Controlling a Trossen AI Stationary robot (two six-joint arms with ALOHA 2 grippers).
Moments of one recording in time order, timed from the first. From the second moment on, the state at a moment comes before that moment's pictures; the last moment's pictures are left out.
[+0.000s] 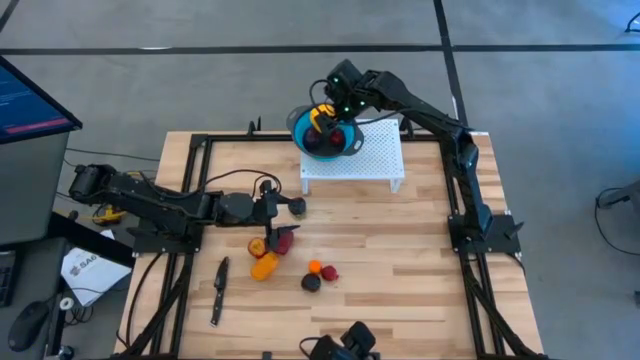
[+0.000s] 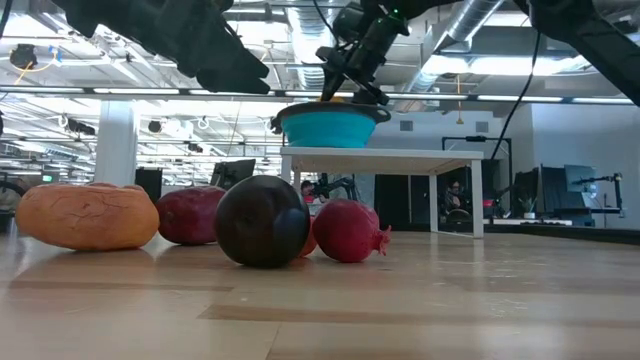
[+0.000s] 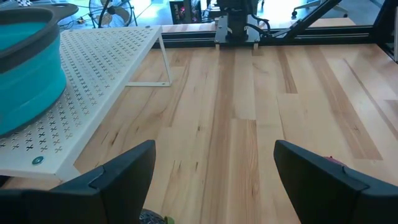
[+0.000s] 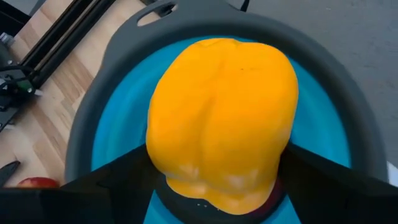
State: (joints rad) left arm -0.12 1.15 0.59 0.18 -0.32 -0.01; right arm -0.57 2.12 2.28 -1.12 -0.11 0.31
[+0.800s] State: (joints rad) left arm -0.12 1.15 0.59 0.18 -0.32 -0.01; right arm -0.51 2.11 2.32 -1.04 0.01 0.25
